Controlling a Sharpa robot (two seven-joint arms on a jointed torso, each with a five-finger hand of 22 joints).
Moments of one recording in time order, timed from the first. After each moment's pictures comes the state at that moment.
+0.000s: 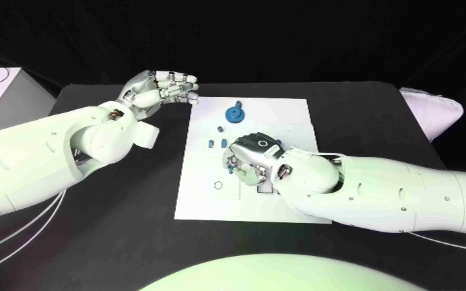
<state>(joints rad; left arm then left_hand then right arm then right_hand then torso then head) 1.20 -0.85 -0.02 1.45 -0.16 -0.11 0.36 1.36 -0.20 0.50 0.04 0.25 0.86 0.22 0.19 0.27 1.05 0.17 0.10 0.07 1.02 0.12 0.28 0.25 0.17 0.85 0.22 0.39 0.42 1.07 -0.73 -0.16 1.72 -1.79 -0.43 -0.28 1.40 -0.21 0.73 -0.02 0.16 1.10 0.12 0.26 0.37 1.30 0.10 0.08 0.11 1.46 -0.03 1.33 1.18 0.05 1.46 0.07 1.41 1.31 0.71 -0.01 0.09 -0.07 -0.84</state>
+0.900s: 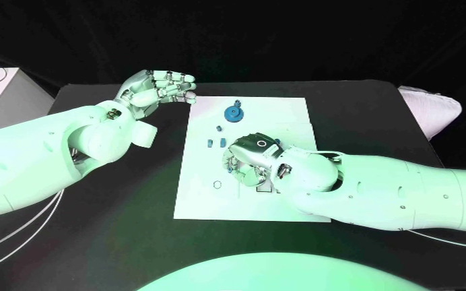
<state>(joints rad) 1.20 -0.85 -0.02 1.45 -0.16 -0.11 0.36 1.36 -0.20 0.50 0.04 0.25 0.86 0.22 0.19 0.27 1.05 0.18 0.10 0.07 1.02 0.12 0.28 0.25 0.17 0.85 0.22 0.39 0.41 1.07 -0.73 -0.17 1.71 -1.79 -0.40 -0.27 1.32 -0.23 0.66 -0.01 0.25 1.06 0.14 0.24 0.39 1.30 0.06 0.07 0.11 1.47 -0.03 1.32 1.13 0.05 1.46 0.07 1.36 1.31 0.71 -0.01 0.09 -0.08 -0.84</state>
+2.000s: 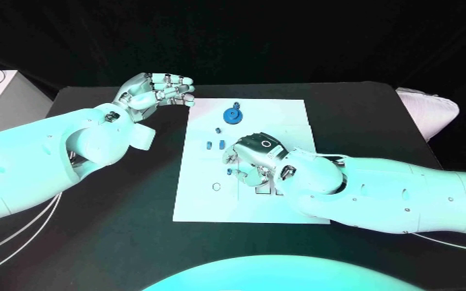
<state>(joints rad) 1.20 -0.85 -0.02 1.44 -0.16 -0.10 0.35 1.36 -0.20 0.50 0.04 0.25 0.86 0.22 0.20 0.26 1.05 0.18 0.10 0.07 1.02 0.12 0.28 0.25 0.17 0.86 0.22 0.38 0.41 1.07 -0.77 -0.17 1.73 -1.79 -0.48 -0.26 1.31 -0.28 0.64 -0.01 0.24 0.99 0.16 0.19 0.38 1.12 0.10 0.06 0.07 1.47 0.00 1.29 1.05 0.09 1.41 0.11 1.19 1.21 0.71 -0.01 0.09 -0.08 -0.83</state>
